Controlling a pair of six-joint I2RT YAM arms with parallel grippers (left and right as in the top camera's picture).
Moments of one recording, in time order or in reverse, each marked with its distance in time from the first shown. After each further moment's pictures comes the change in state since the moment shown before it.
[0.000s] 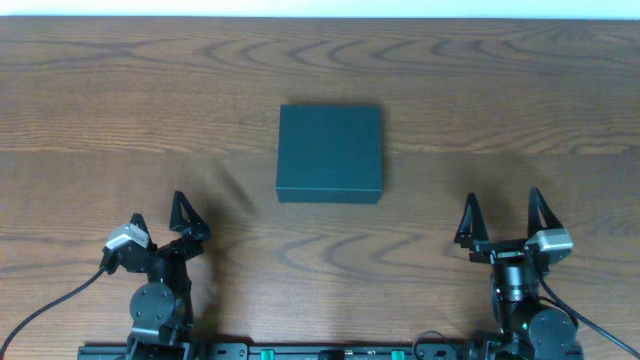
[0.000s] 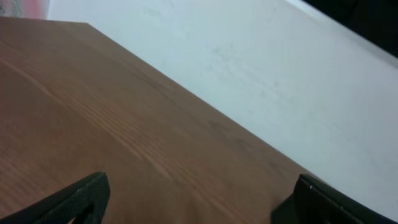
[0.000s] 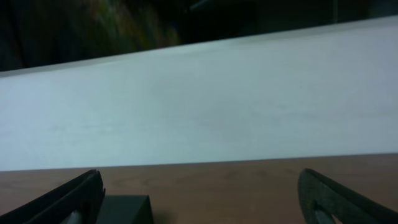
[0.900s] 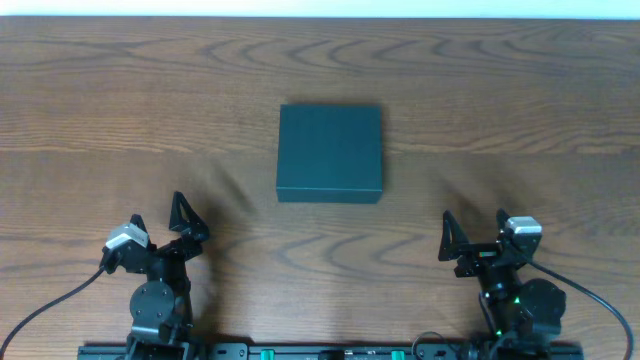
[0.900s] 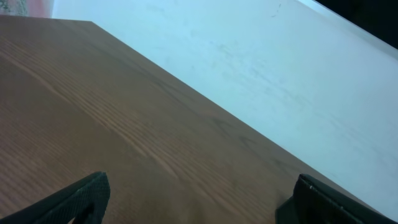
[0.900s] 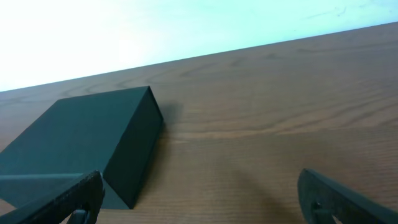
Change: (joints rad) left arm 0.000 0.000 0.002 -0.033 -0.002 0.000; right arm 0.055 0.010 0.085 -0.538 -0.001 0.000
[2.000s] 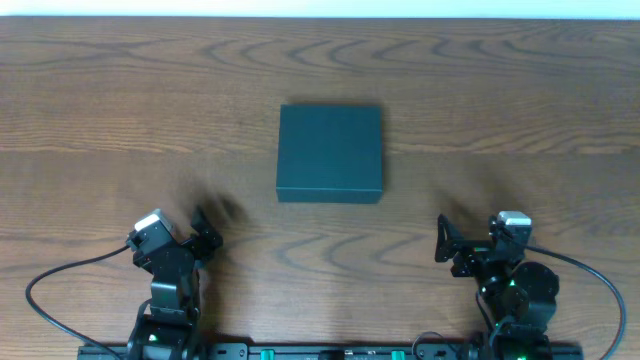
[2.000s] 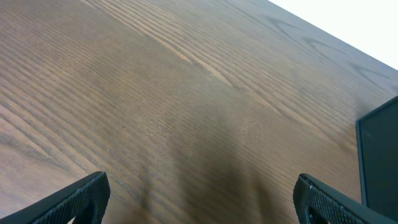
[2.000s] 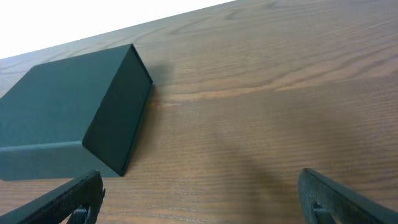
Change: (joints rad) left arm -0.011 0.419 -0.001 0.001 0.023 0.000; right arm -0.001 0.163 0.001 -0.011 -0.001 0.000
